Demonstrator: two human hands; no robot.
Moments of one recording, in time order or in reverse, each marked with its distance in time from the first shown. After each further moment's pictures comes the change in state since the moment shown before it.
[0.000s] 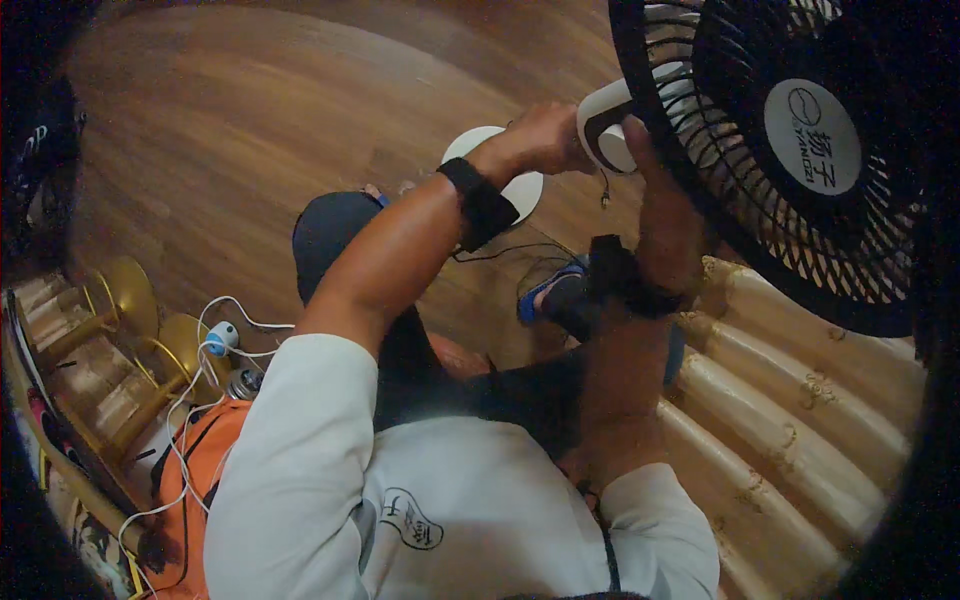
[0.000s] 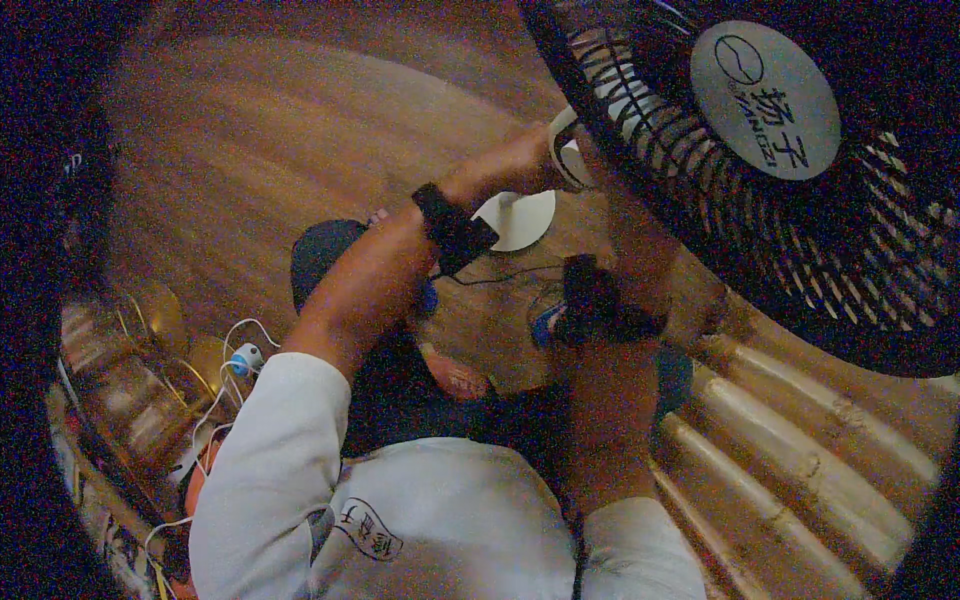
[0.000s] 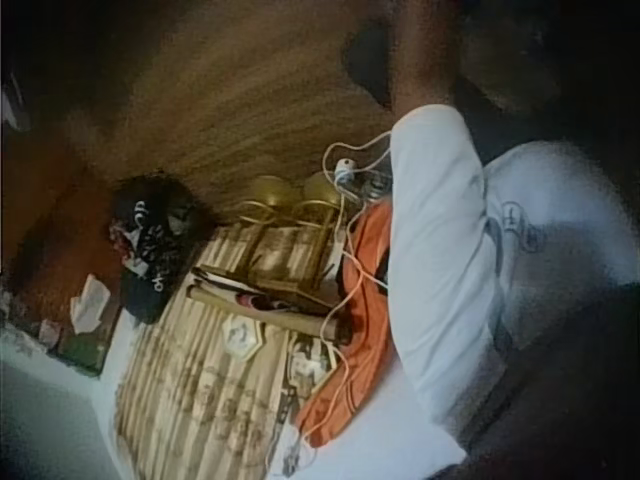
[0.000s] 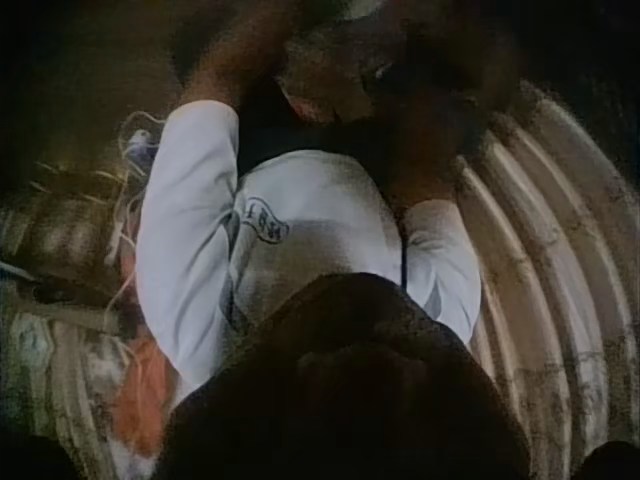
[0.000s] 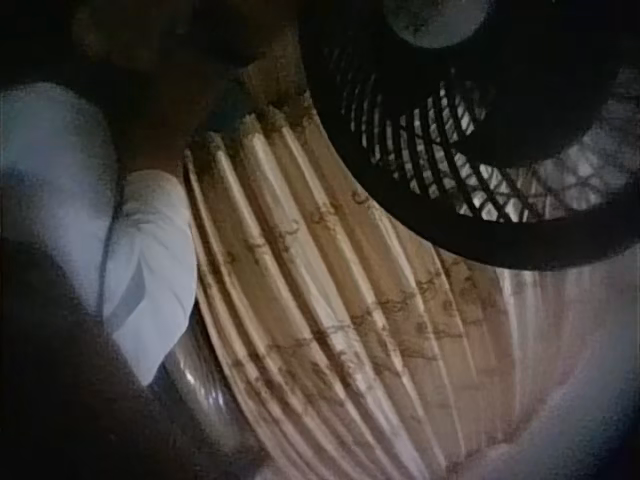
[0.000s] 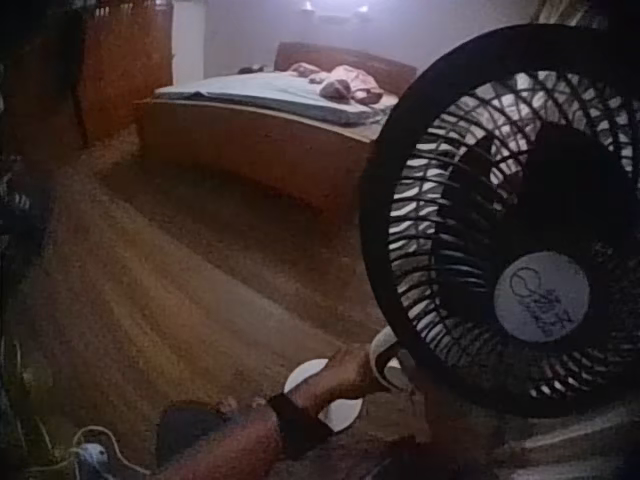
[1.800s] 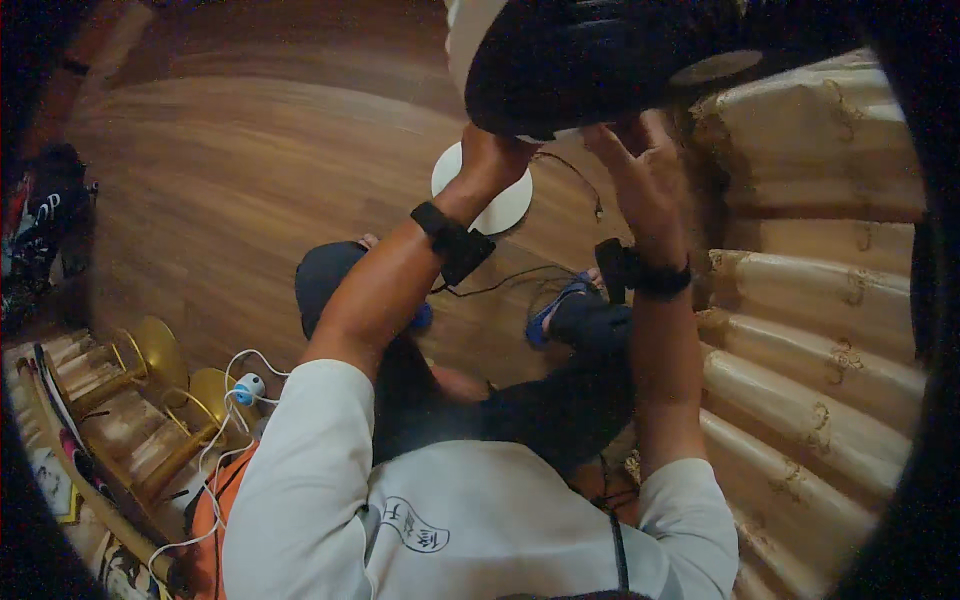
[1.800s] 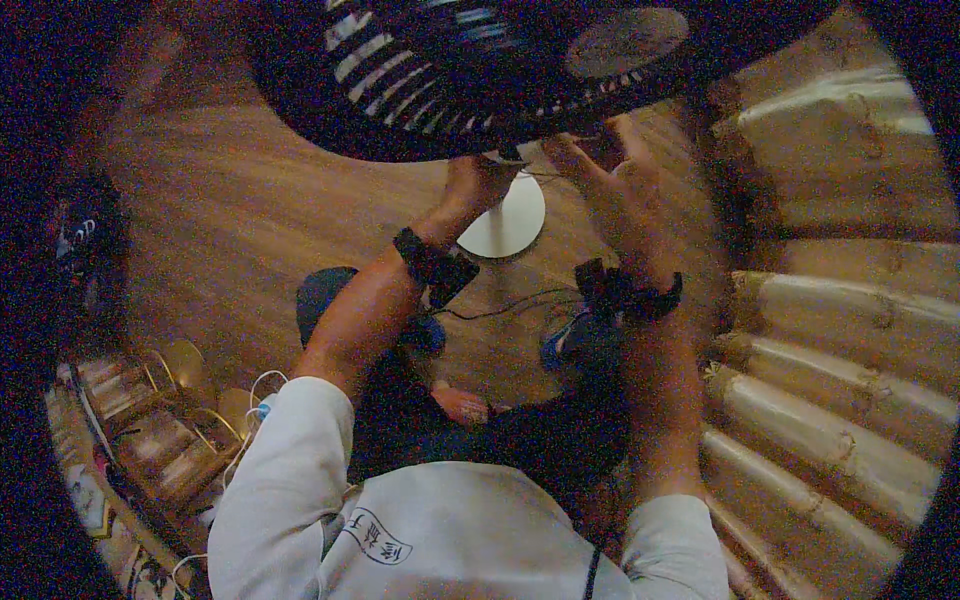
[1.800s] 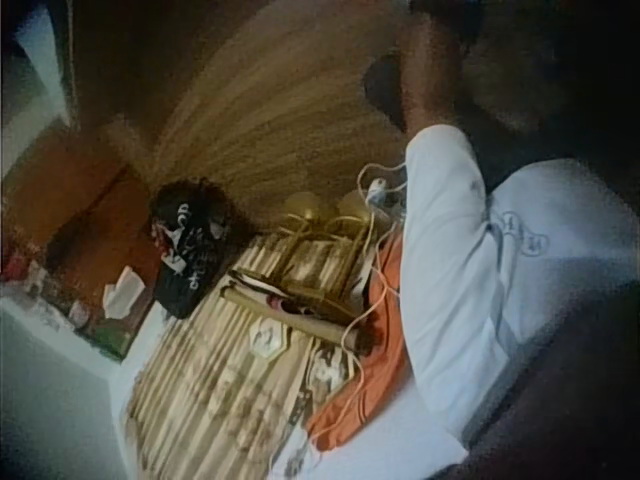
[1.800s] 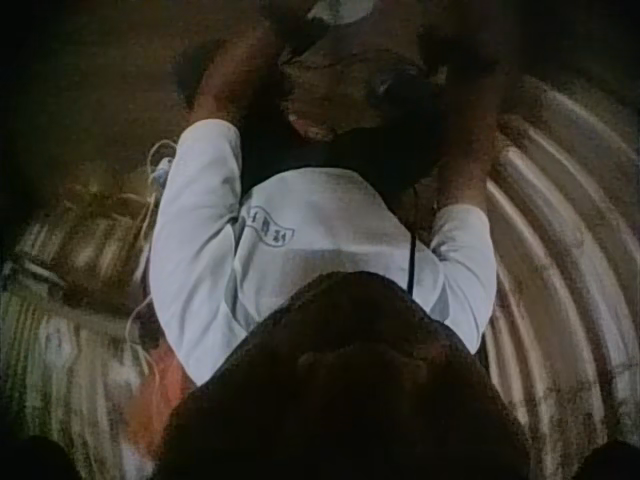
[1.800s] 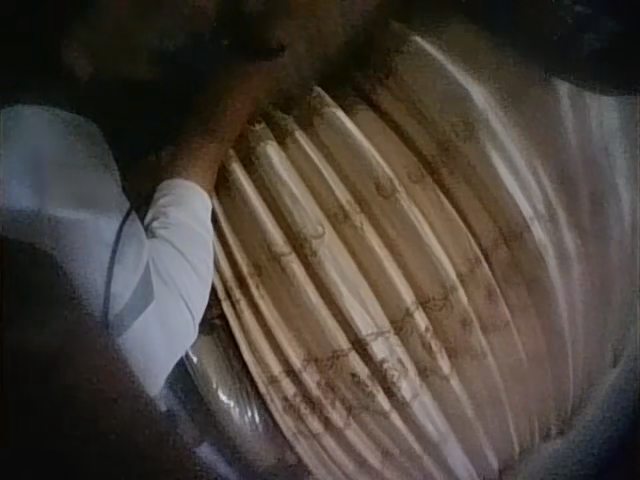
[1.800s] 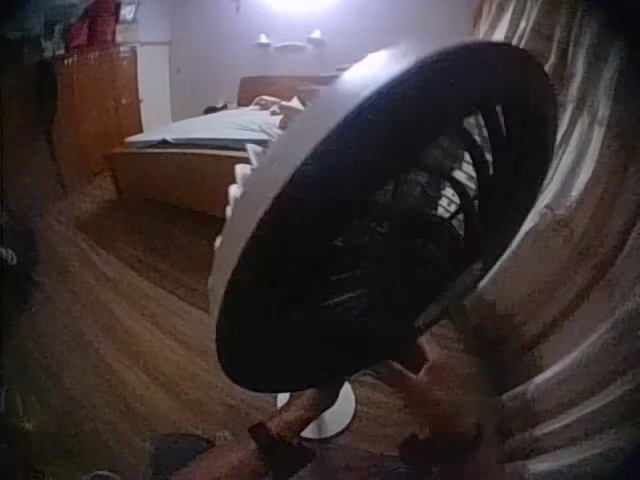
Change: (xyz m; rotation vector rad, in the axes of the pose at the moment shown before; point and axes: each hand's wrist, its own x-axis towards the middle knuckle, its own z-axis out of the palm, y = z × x) left_hand 0.008 0.011 0.012 0.169 0.689 0.244; right_hand 0.024 0.034 -0.045 0.152 -0.391 0.420
